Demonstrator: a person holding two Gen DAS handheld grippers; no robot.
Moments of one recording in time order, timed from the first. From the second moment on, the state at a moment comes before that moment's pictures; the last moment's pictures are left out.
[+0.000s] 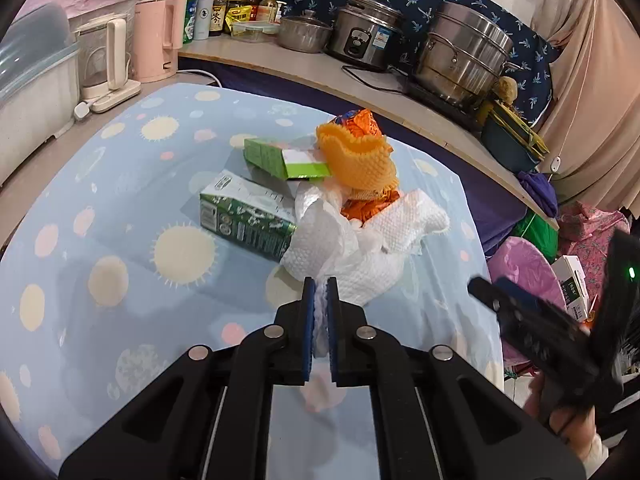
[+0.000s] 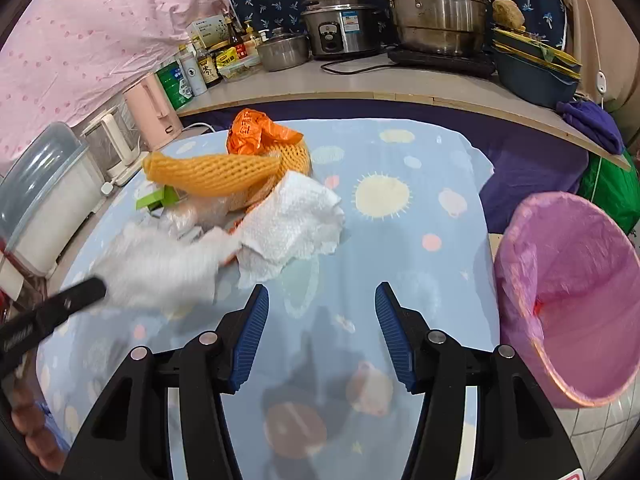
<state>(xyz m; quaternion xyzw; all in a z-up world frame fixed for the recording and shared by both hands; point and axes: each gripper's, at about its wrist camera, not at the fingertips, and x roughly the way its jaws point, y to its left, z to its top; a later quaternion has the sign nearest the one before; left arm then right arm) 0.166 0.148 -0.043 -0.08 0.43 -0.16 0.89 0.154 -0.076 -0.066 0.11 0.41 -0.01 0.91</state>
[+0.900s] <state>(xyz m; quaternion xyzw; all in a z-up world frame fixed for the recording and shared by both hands) 0.144 0.160 -0.059 -0.07 0.45 -0.13 0.88 0.197 -0.077 -0.067 0.14 0.40 0.04 0.91</state>
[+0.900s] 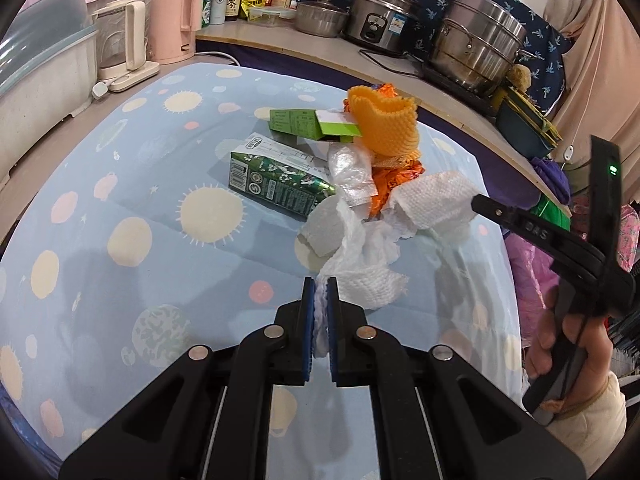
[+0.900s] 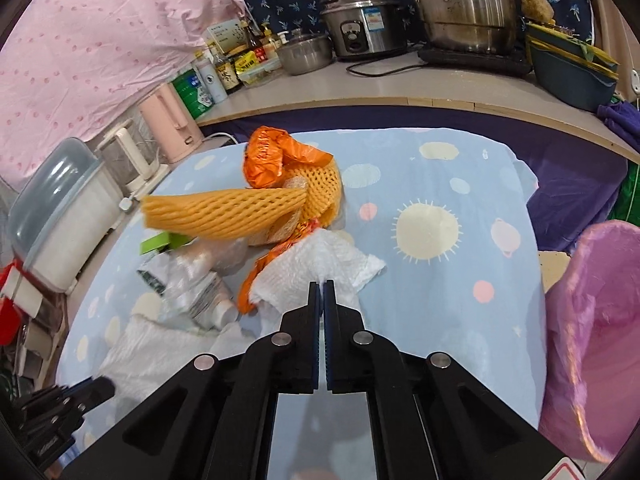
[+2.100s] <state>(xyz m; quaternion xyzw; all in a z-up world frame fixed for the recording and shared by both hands) 0.095 -0.027 0.081 -0.02 0.32 -0.33 0.89 0.018 -0.236 0.071 0.19 0.23 -0.07 0.95</state>
